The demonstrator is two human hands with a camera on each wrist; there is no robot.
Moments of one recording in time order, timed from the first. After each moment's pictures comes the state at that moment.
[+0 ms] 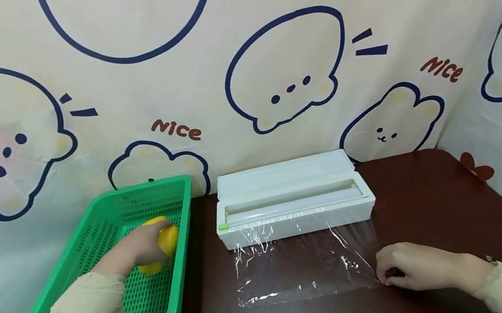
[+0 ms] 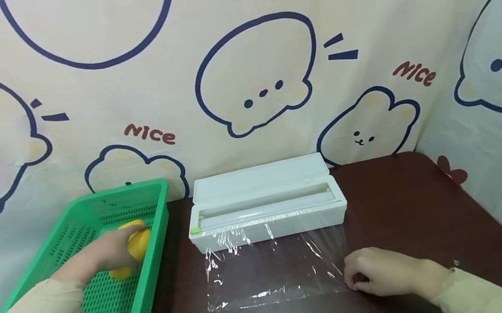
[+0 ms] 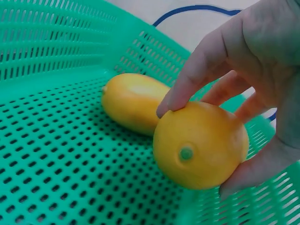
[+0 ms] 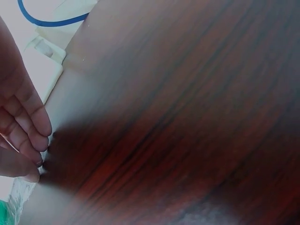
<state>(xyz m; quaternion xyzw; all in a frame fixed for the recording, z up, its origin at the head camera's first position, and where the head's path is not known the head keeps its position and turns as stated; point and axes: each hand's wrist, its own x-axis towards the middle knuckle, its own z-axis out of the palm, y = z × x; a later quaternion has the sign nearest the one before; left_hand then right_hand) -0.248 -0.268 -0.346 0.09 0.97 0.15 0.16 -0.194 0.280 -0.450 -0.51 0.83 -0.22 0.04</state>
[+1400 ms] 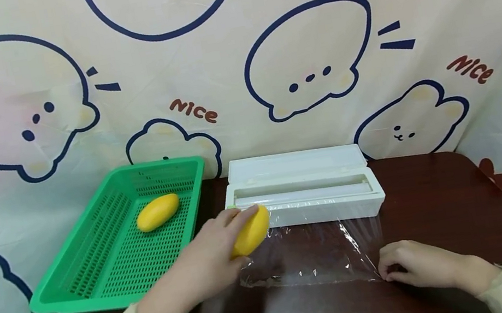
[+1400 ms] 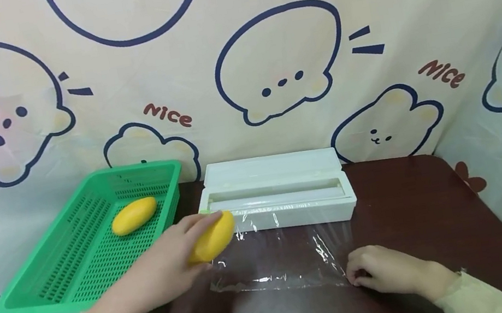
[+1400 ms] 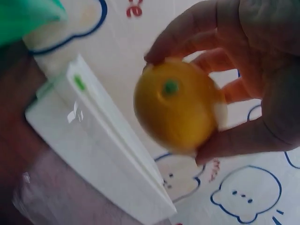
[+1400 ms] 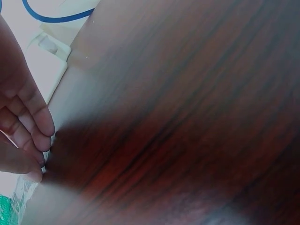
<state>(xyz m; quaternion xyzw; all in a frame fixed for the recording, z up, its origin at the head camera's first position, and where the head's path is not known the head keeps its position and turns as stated) -0.135 -0.130 -0.315 0.21 0.96 0.19 -0.02 -0.199 0.279 -0.453 -0.53 0.81 -0.24 0.05</state>
